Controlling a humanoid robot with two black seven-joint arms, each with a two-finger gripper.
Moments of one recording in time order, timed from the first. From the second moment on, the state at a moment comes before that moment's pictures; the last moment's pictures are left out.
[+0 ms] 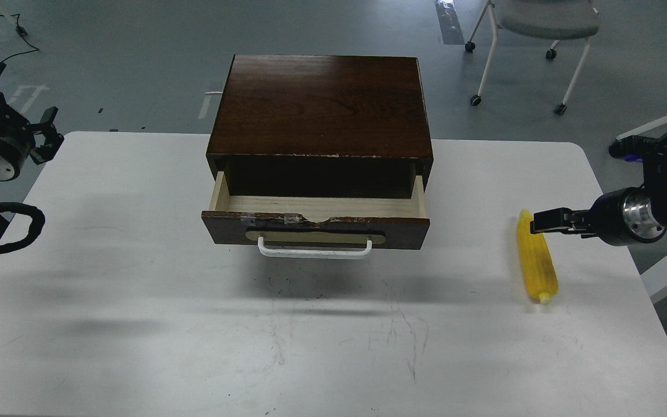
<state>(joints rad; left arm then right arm) -0.86 0.48 -0.41 -0.20 -0.29 -0.49 -0.43 1.24 -0.86 -0.29 1.21 -1.06 0.45 -0.11</state>
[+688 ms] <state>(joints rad) -0.85 0.48 -0.41 -0.19 -0.29 -0.49 -0.43 1.13 -0.72 -0.29 1.12 -1.06 0.38 -0.14</state>
